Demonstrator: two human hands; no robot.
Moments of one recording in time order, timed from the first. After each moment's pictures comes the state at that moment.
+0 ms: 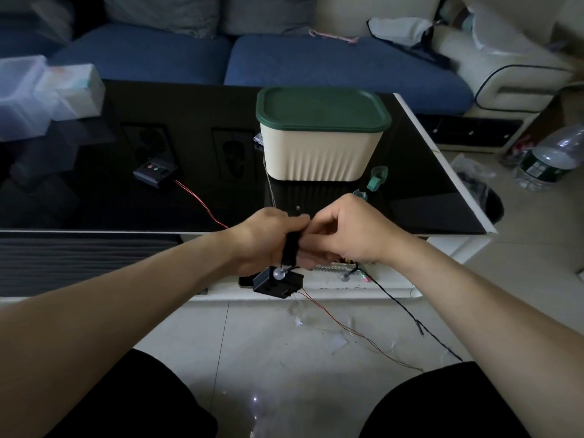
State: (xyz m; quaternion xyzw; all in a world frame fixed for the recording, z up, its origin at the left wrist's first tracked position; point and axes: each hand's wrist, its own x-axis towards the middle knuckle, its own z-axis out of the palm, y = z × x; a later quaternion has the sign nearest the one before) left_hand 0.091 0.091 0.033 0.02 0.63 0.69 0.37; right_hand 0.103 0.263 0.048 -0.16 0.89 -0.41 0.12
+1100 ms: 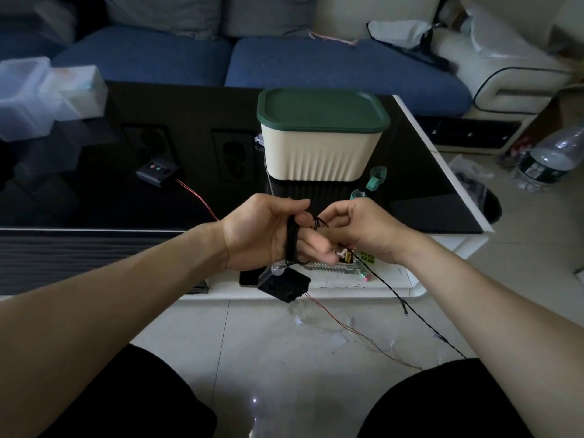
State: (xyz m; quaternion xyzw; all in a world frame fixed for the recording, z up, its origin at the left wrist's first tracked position) left_hand 0.093 0.077 0.053 0.08 0.51 0.72 0.47; right_hand 0.098 0.282 0.032 -0.07 0.79 -0.59 0.18
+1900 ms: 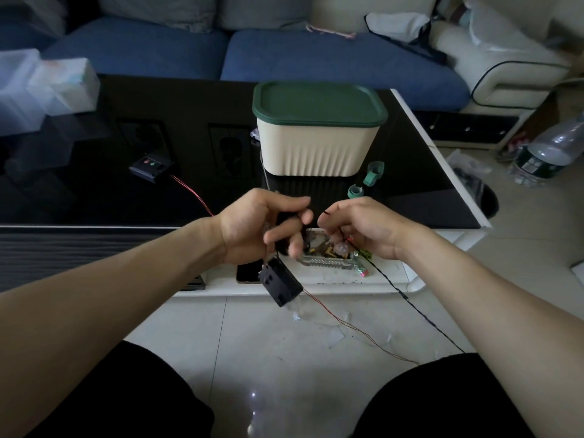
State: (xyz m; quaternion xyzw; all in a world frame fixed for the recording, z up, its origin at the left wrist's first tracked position) left_hand 0.094 0.079 0.055 0.08 0.56 0.71 0.42; right_hand 0.092 0.280 0.033 0.09 0.72 -0.64 0.24
